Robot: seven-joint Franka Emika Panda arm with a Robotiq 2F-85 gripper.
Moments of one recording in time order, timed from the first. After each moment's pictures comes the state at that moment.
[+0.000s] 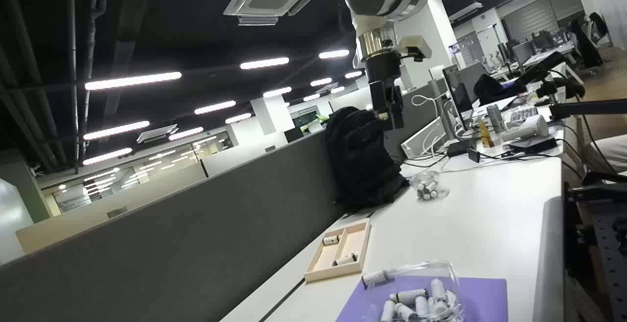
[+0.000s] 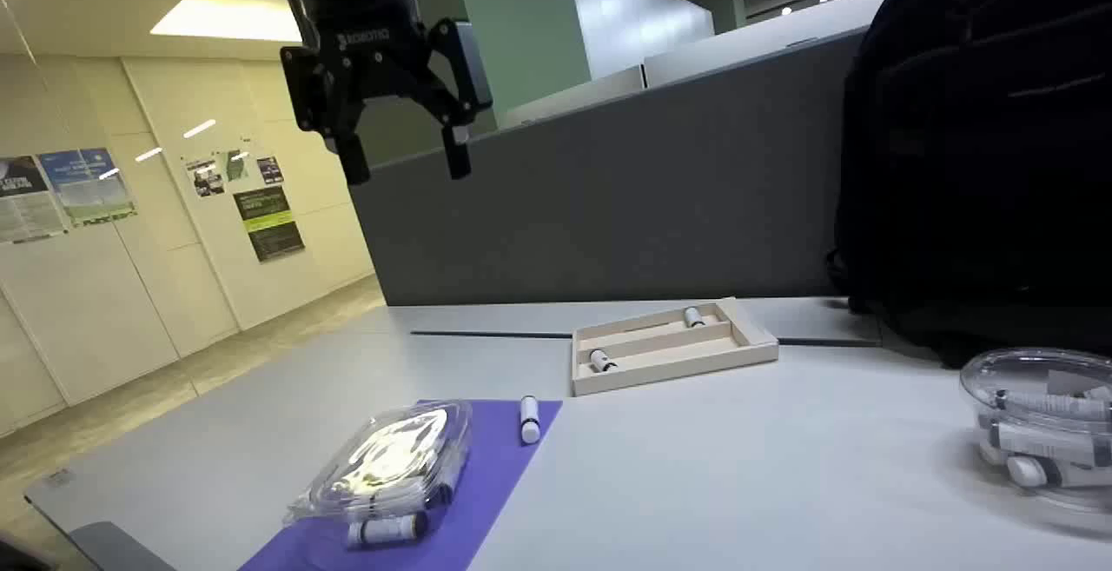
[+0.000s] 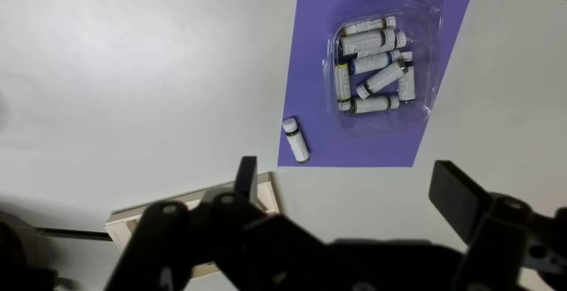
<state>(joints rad) 0.04 -0.45 -0.26 -2.51 0.11 2.15 -0.47</state>
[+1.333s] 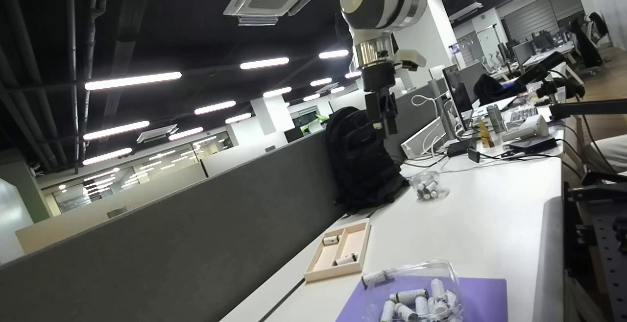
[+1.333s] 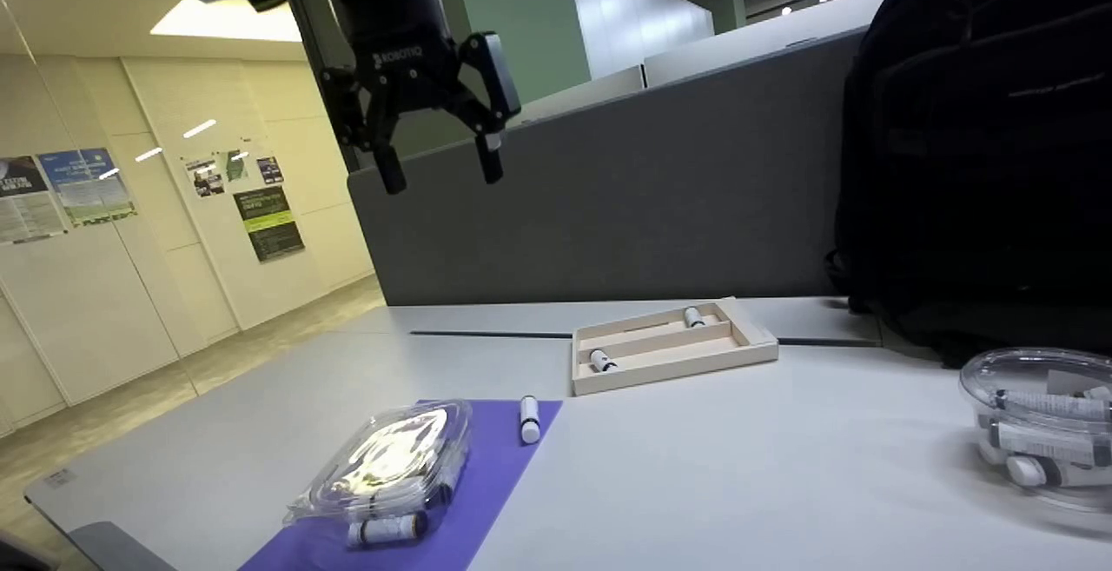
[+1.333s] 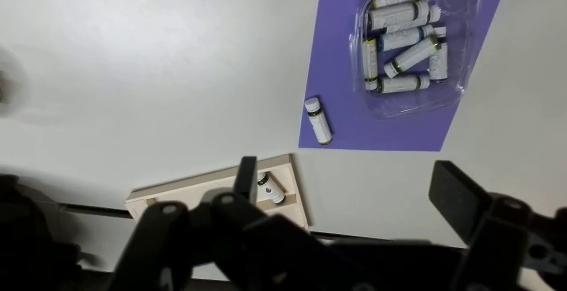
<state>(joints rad) 0.03 -0.38 -0.24 -2.50 0.10 2.27 -0.48</state>
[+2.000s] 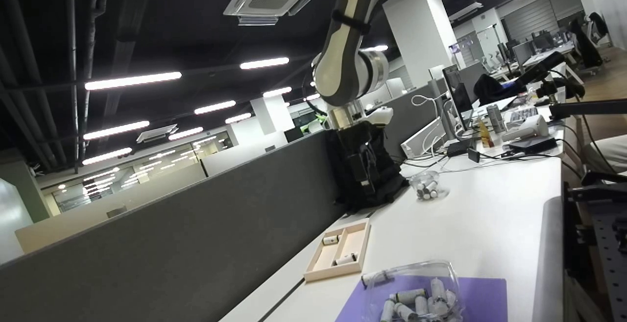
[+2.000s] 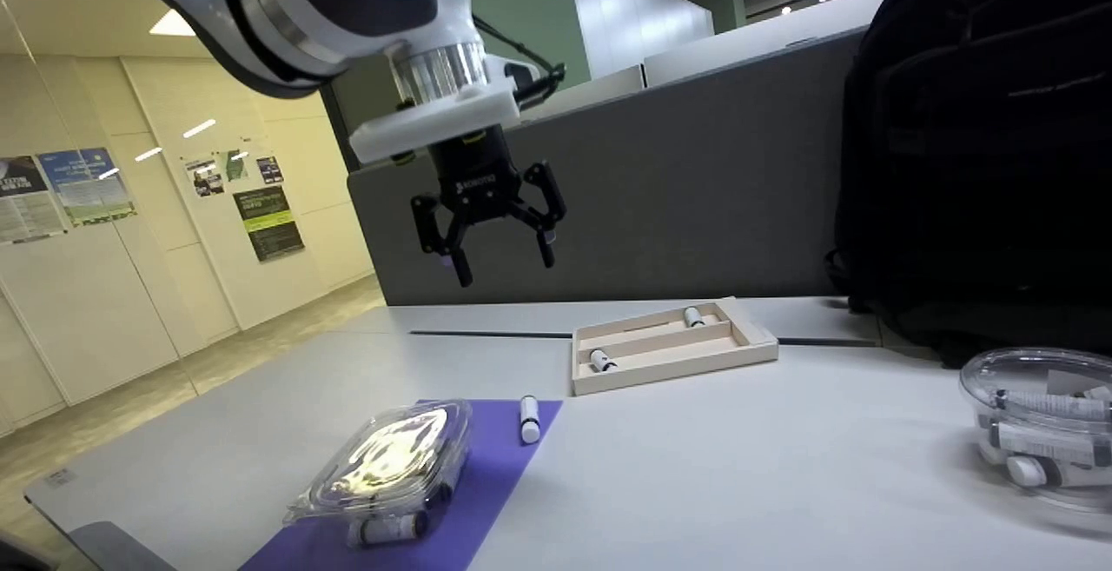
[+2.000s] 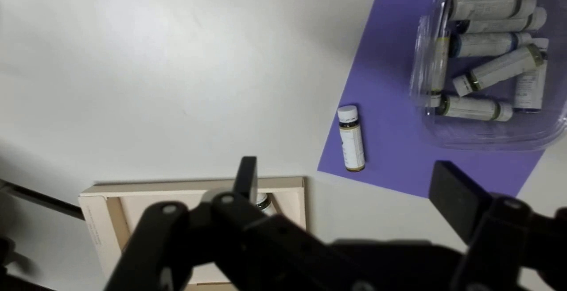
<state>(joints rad) 0.03 0.06 -0.10 -2.31 -0.01 2.43 -0.46</state>
